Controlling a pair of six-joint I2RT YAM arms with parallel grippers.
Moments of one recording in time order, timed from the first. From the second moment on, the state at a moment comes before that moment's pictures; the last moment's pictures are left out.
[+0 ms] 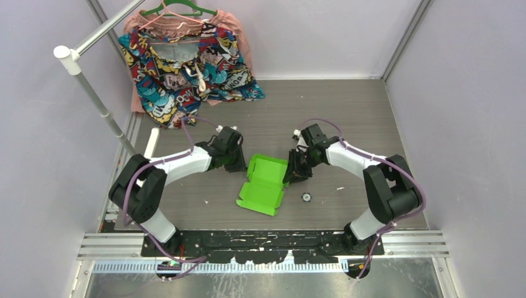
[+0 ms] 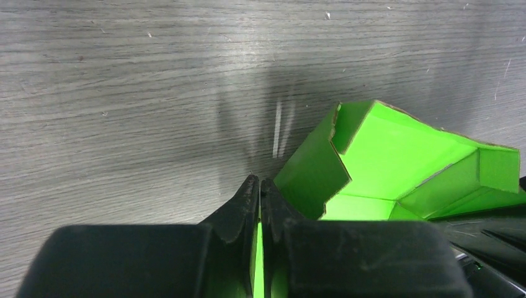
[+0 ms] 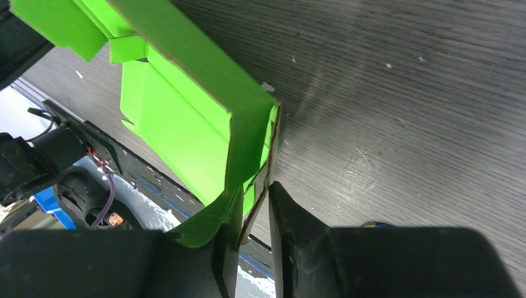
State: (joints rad) left arm -0.63 1.62 0.92 -0.27 0.05 -0.75; right arm 0.43 1.56 0.87 -0.50 -0.53 0.49
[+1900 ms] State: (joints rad) left arm -0.58 1.68 0.75 0.12 0.19 -0.82; right arm 0.68 1.33 0.91 -0.56 0.06 0.49
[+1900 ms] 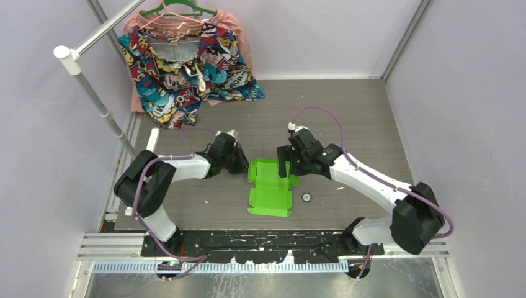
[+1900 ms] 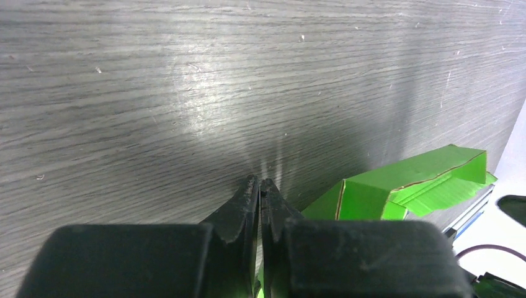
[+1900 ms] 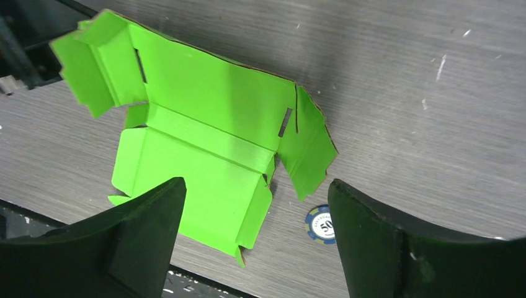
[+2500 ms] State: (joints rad) left arm -0.53 1.61 0.76 0.09 0.20 -0.81; right arm 0.67 1.42 1.12 -0.54 0.01 0.15
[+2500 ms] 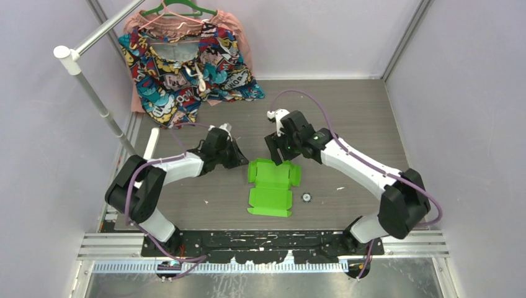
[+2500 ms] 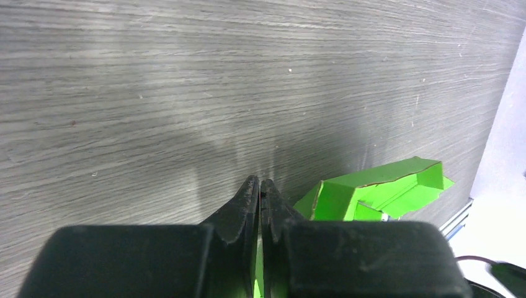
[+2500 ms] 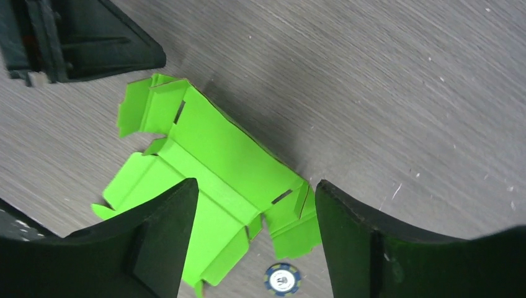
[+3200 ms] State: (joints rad) left arm -0.43 1.59 0.77 0.04 0.25 -0.78; right arm 0.67 1.59 1.14 -0.41 -0.14 -0.24
